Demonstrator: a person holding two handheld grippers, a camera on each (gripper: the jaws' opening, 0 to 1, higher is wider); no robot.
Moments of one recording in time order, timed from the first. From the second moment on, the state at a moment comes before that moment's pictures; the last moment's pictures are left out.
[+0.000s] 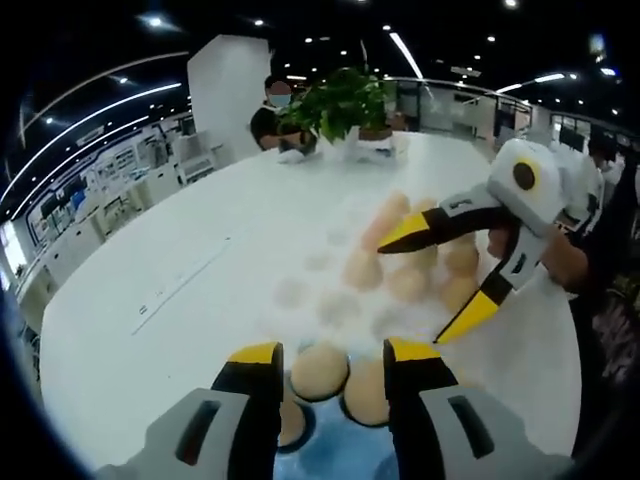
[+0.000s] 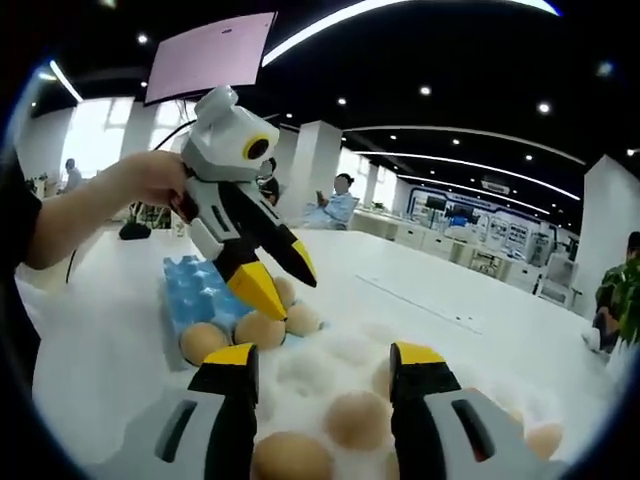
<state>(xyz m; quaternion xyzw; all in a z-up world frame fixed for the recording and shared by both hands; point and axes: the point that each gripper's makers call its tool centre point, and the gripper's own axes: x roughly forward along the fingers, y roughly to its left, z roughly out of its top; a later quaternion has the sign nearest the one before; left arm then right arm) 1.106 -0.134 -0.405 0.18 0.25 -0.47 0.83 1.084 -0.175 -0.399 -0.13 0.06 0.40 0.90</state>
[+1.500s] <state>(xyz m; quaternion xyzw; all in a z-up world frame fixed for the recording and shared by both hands) 1.133 -0.234 -0.433 0.24 0.26 -0.54 0.77 1.099 -0.204 -0.398 -0.12 0.08 0.36 0.92</state>
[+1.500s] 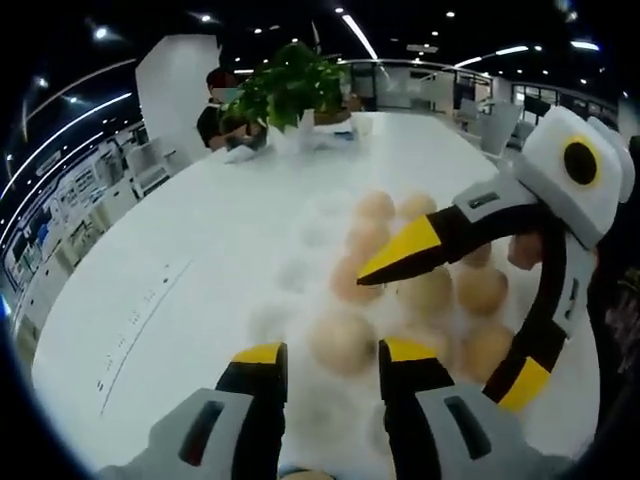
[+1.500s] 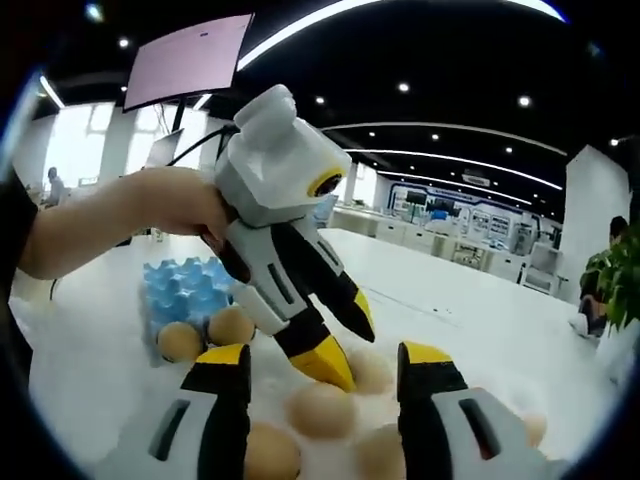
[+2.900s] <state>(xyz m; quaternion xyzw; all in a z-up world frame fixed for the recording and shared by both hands) 1.128 -0.239 -0.435 0.22 0.25 -0.58 0.75 1.048 -0.331 -0.416 -0.08 0.10 0.44 0.89</state>
